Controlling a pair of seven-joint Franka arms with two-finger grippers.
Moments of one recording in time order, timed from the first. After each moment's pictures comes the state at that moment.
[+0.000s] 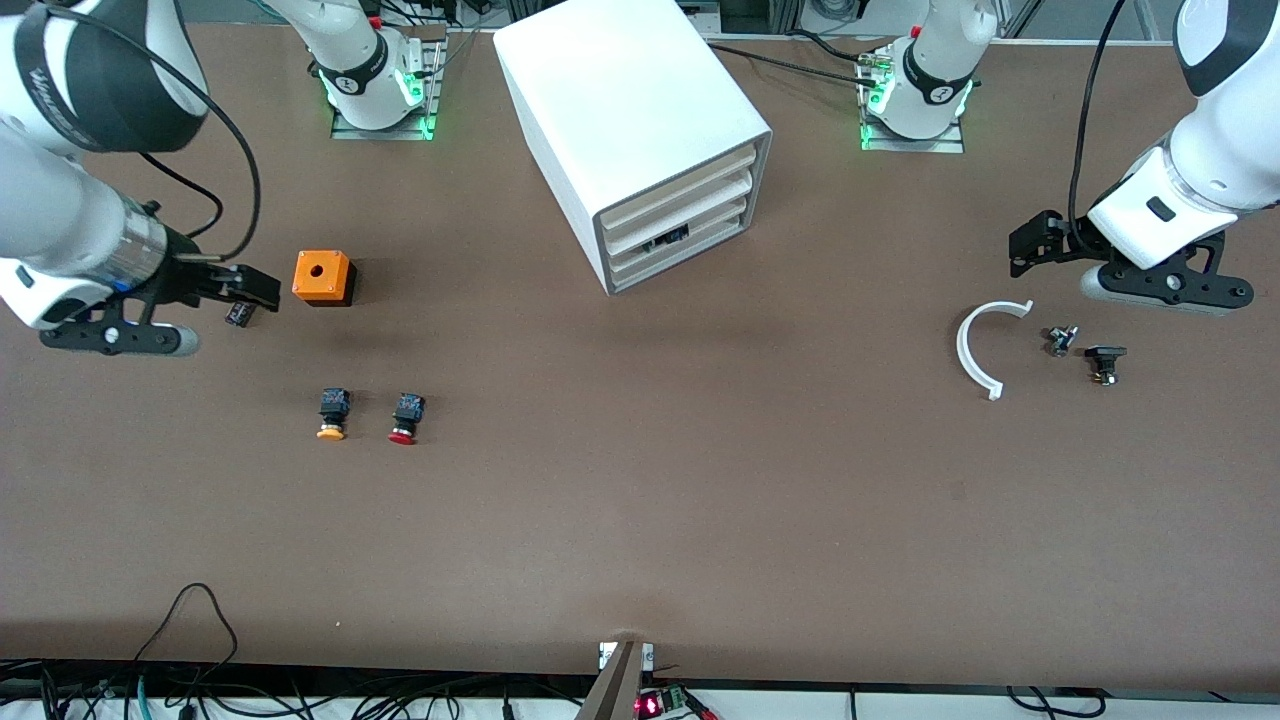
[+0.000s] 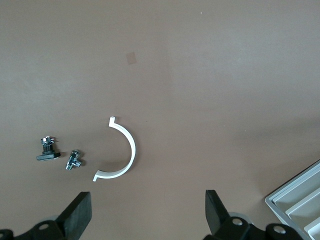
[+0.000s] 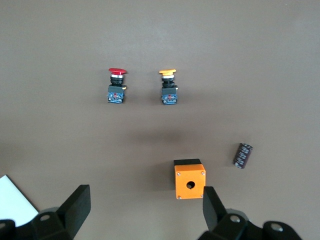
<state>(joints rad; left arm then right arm) -0.06 0.02 -0.05 -1.68 0.00 1.66 0.03 0.04 0.19 0.11 -1.59 -0.04 1.66 0.20</state>
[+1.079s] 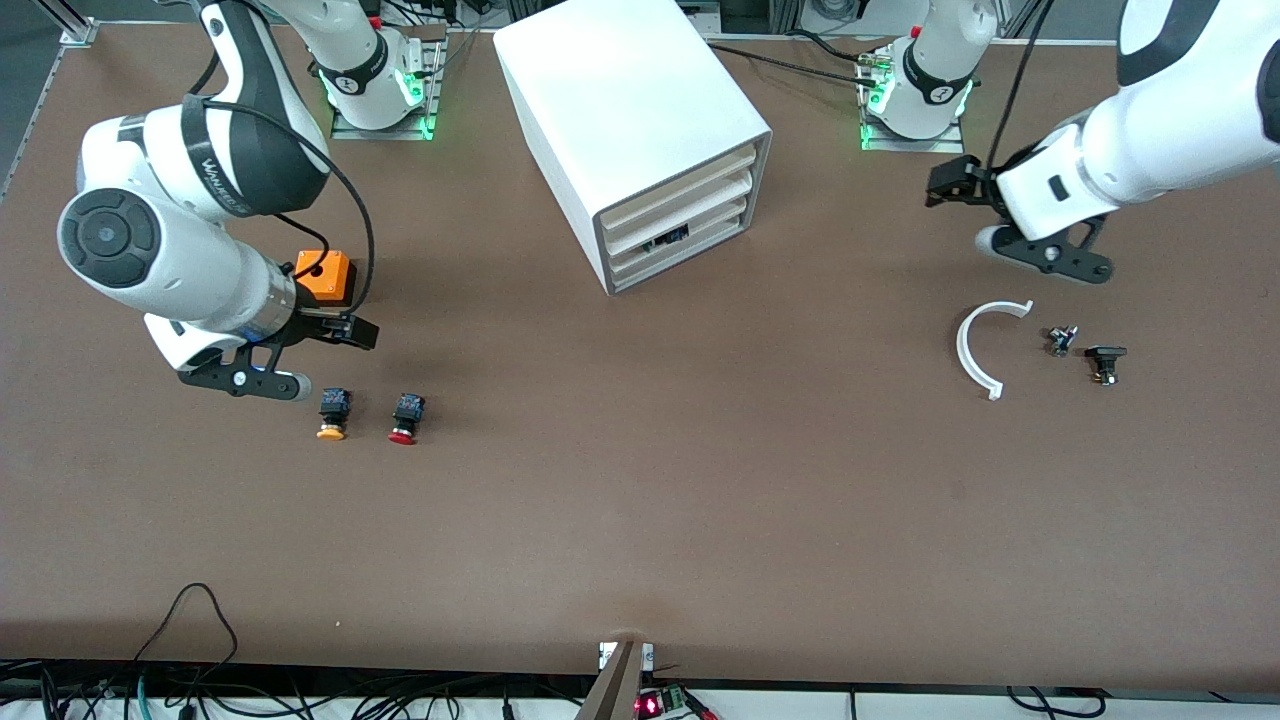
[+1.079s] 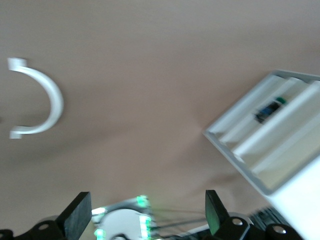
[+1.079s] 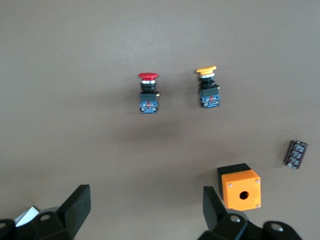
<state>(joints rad) -0.11 0.05 -0.09 -1.68 -0.26 1.40 0.03 0.16 0.32 0.11 -1.58 -0.04 1.75 0.45</state>
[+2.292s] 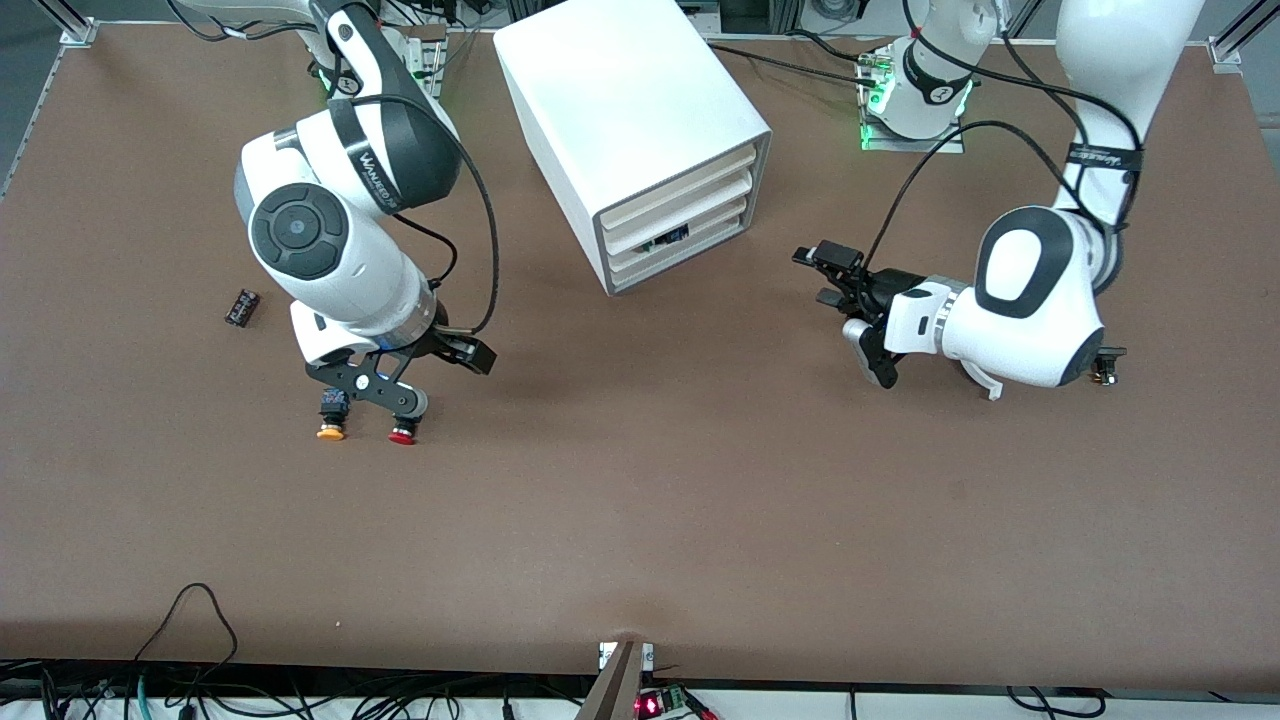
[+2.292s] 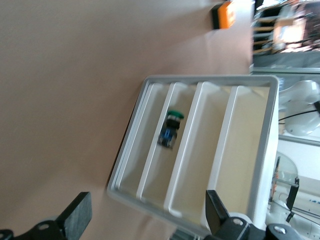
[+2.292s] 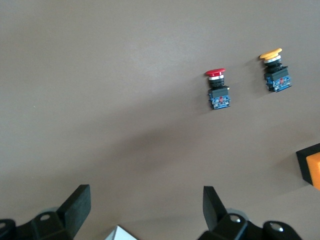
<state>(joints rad) -0.11 0.40 -0.09 -1.86 -0.86 1.65 0.73 0.36 0.48 0.11 -1.34 -0.04 1.78 0.85</state>
